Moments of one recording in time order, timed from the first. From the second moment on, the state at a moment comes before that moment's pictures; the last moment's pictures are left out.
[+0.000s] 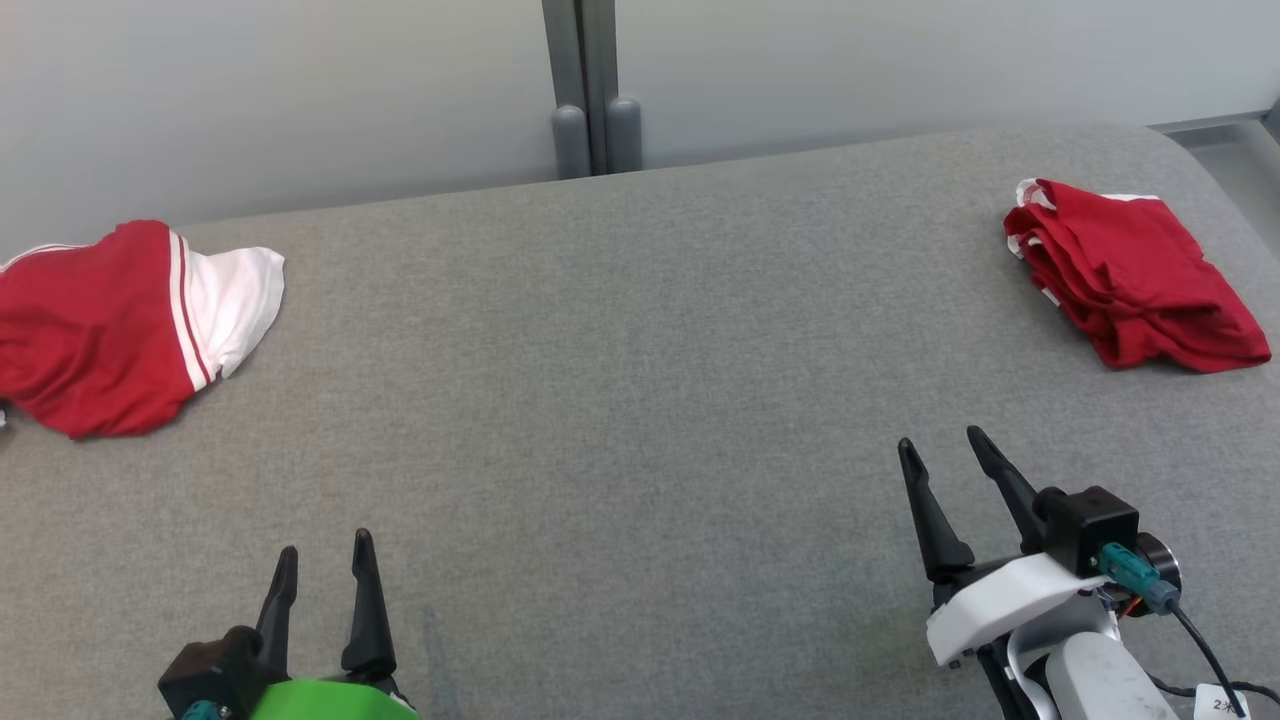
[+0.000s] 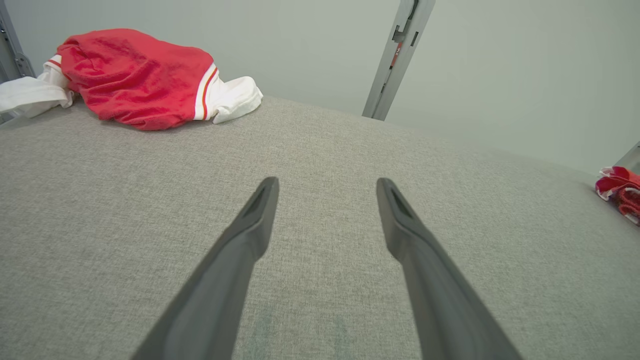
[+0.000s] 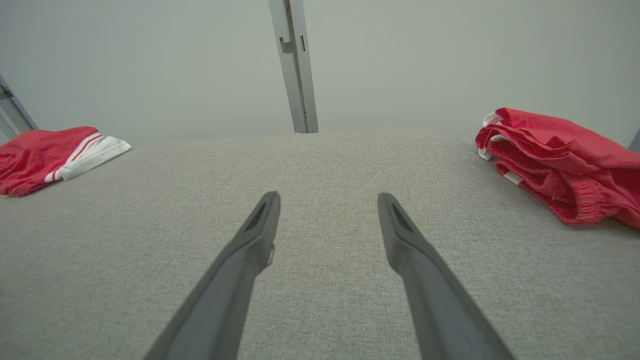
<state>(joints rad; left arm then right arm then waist) 0.05 0.05 -0.05 0.23 -0.37 -0.07 -0.26 -0.15 -0.05 0.08 0.32 0.18 0.13 -0.26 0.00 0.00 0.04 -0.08</state>
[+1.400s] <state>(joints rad) 0.07 0.05 -0.08 0.24 -0.37 -0.07 -0.26 -0.11 -0.05 0.08 0.29 0.17 0.13 -0.26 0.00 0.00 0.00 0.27</state>
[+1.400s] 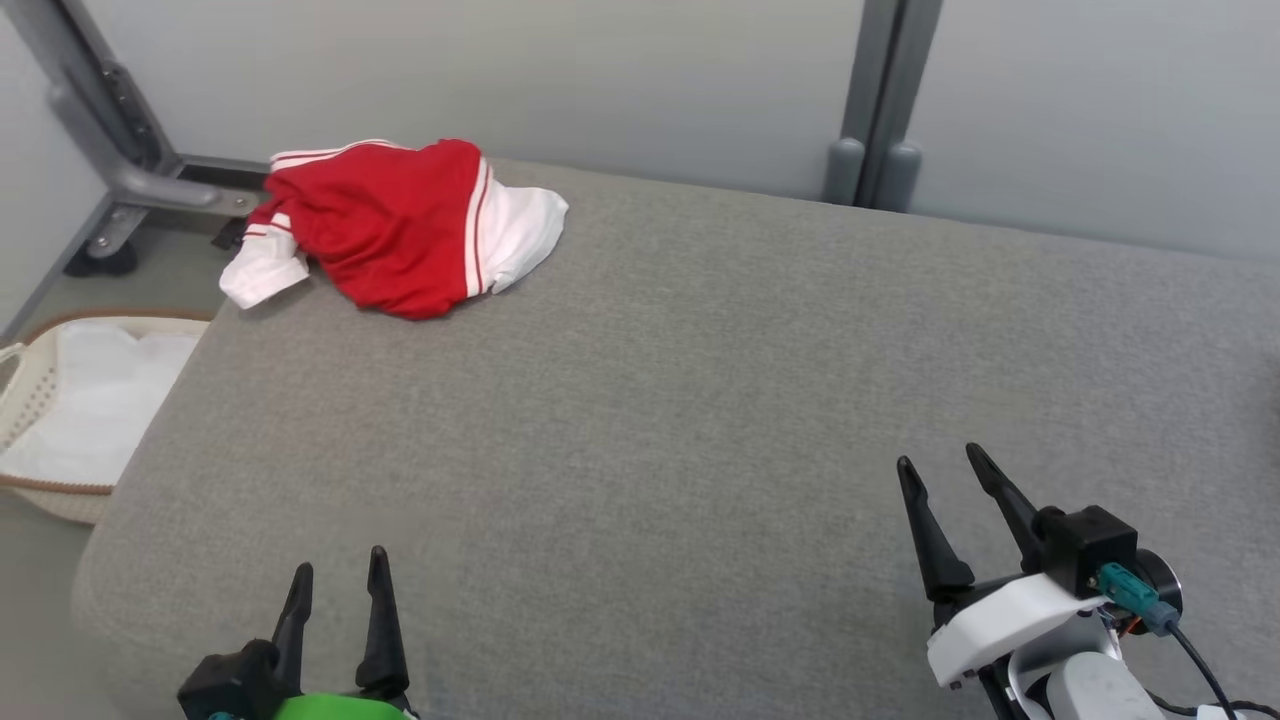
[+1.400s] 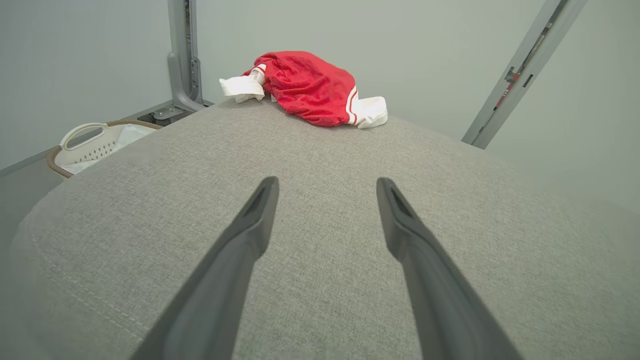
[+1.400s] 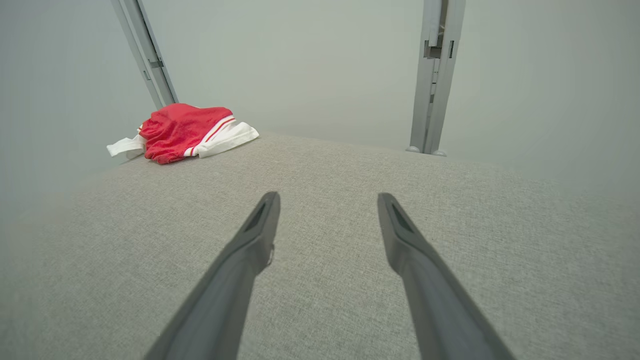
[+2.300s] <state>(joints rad) -0.12 0.12 0.08 0.09 -0.32 -0.08 -0.26 -0.20 -0.05 0.08 0.25 0.09 0.13 -0.26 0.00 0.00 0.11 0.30</state>
